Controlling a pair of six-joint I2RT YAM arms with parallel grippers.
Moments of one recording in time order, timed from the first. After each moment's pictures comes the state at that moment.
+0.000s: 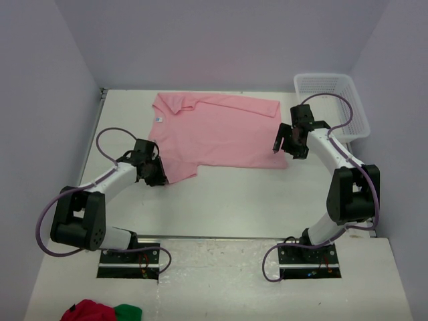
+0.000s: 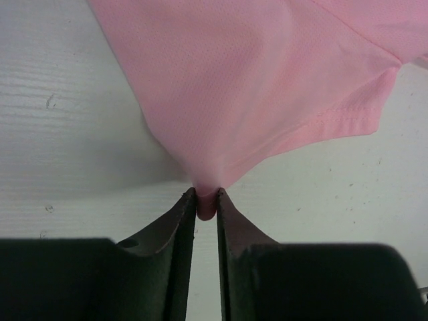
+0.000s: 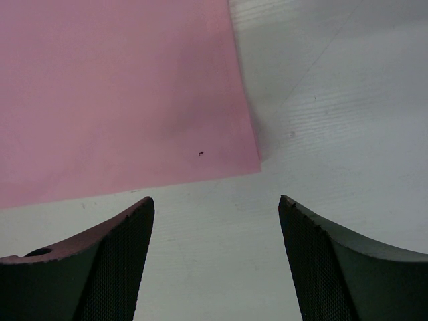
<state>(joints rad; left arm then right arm) -0.21 1.40 0.72 -0.43 0.13 -0.52 0.12 1.63 1.22 -0.71 0.06 0.43</state>
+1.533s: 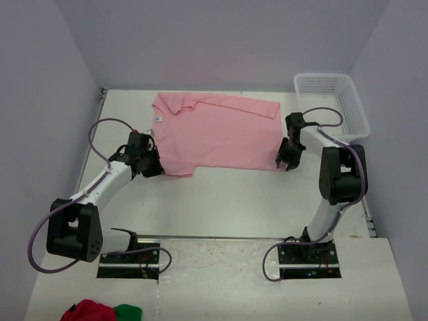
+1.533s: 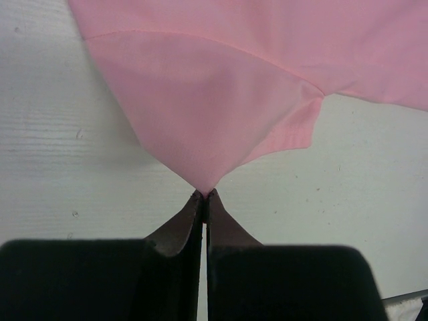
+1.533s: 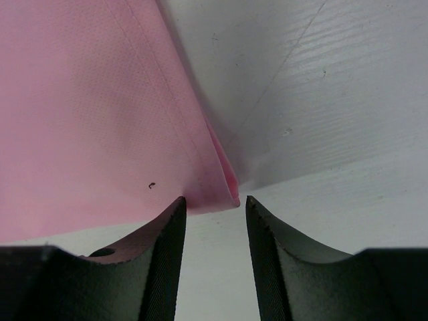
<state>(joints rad) -0.19 1.31 0.79 -0.47 0.11 -0.46 0.09 1.85 1.23 -0.77 0.03 0.49</state>
